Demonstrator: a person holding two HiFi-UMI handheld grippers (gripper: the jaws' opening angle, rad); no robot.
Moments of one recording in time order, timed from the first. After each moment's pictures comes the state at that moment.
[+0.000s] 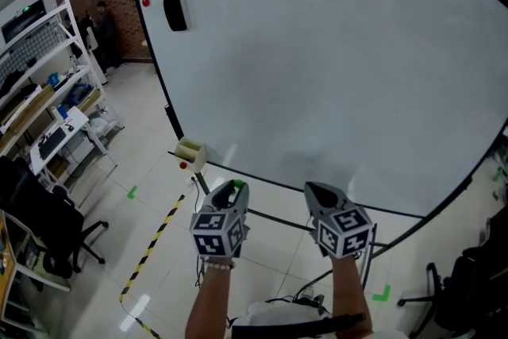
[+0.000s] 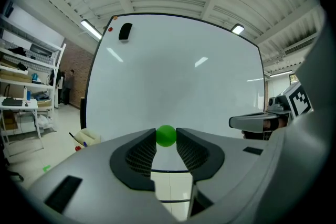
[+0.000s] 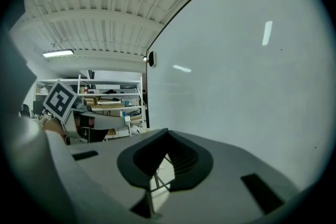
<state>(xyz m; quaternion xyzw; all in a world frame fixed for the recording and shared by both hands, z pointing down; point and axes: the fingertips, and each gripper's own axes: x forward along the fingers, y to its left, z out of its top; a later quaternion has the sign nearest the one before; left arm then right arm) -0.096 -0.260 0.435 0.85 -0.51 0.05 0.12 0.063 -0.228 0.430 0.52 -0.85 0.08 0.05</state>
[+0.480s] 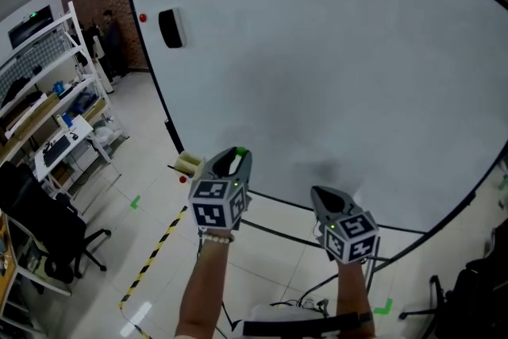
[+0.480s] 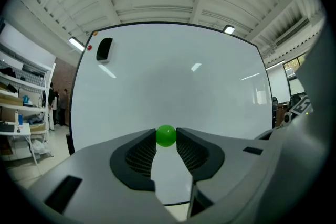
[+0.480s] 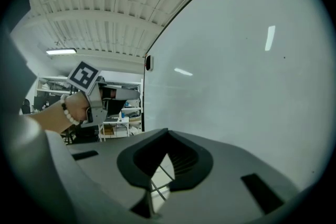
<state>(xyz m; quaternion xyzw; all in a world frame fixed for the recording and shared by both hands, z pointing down) -0.056 -0.339 0.339 0.86 -0.51 0.03 0.03 0.099 -0.257 0.410 0.51 -0.86 0.05 0.05</state>
